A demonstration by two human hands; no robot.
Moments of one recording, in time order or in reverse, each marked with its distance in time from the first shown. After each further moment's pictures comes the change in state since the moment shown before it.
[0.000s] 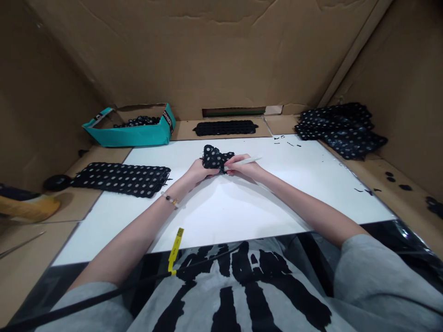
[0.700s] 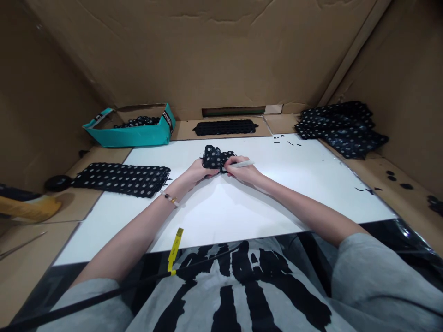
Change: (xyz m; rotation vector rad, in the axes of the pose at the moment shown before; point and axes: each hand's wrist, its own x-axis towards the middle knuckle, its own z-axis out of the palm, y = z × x) left_hand 0.001 -0.004 -0.004 -0.008 -0.086 0.058; right_hand -0.005 0.005 0.009 -0.573 0.114 -0.202
